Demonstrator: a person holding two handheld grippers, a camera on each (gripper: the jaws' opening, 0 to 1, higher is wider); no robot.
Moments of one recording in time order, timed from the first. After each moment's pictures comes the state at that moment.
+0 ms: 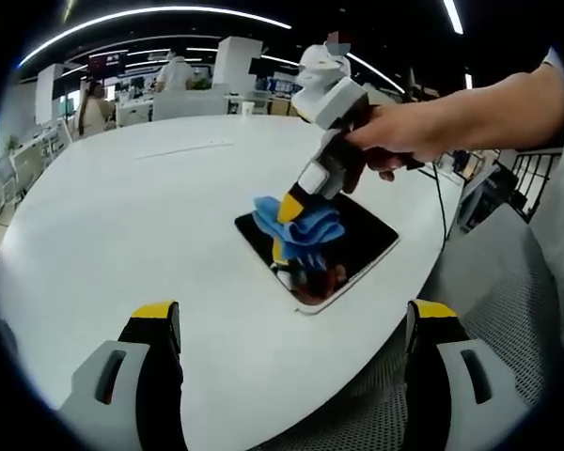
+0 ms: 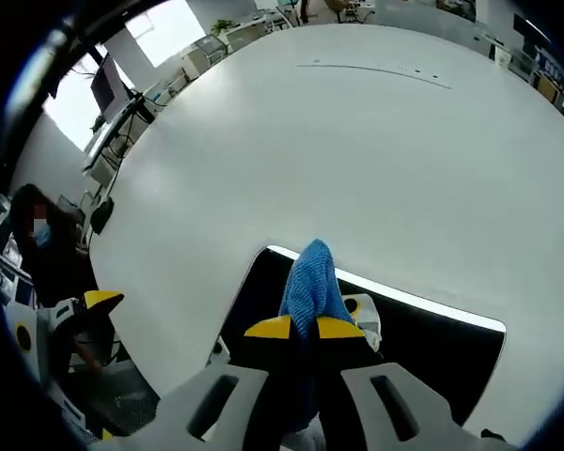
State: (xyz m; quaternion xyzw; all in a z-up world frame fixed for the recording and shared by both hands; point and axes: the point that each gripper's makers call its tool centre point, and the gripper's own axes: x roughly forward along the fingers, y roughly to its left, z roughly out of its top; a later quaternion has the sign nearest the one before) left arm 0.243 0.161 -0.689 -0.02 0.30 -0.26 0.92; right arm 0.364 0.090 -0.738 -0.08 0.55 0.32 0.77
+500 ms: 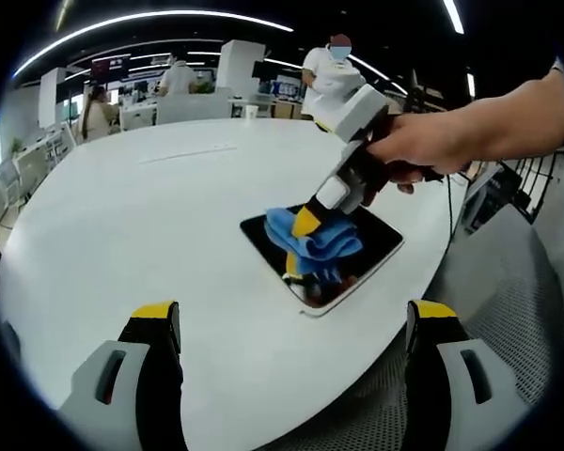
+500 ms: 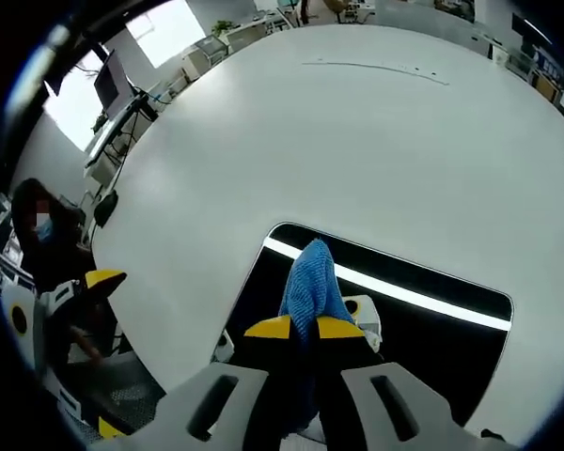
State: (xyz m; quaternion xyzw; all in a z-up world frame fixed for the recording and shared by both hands) left arm 0.243 0.162 -0.686 -0.01 0.29 -0.26 0.92; right arm 0.342 0.087 -0.737 -0.08 0.55 0.32 0.77
